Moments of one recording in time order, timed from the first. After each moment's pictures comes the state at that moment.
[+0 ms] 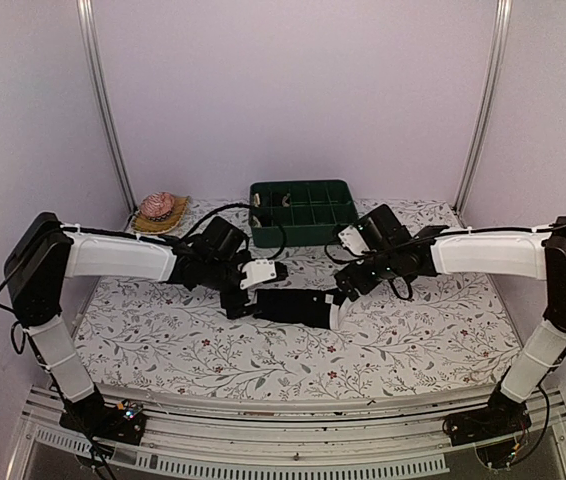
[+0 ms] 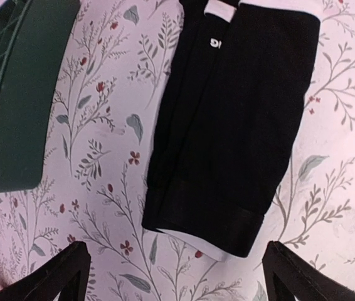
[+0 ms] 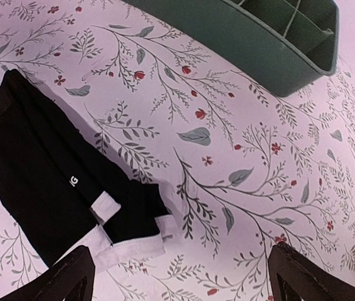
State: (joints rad) left arm -0.75 1.77 1.11 -0.23 0.02 0.72; right arm 0.74 1.72 1.15 -0.33 0.22 -0.07
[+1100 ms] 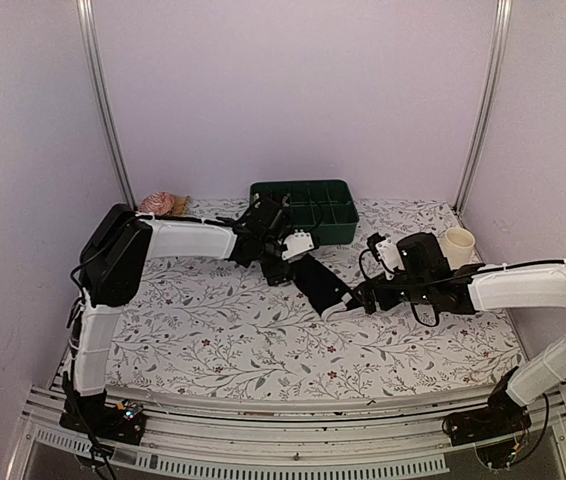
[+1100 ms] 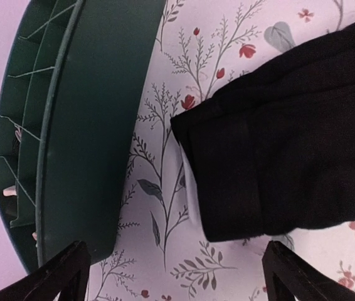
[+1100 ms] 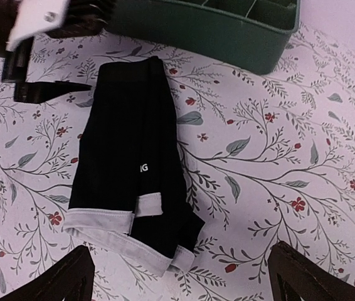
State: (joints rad) left arm -0.76 2.26 1.68 -0.24 -0.24 0.71; right arm 0.70 1.39 0.70 0.04 0.15 0.09
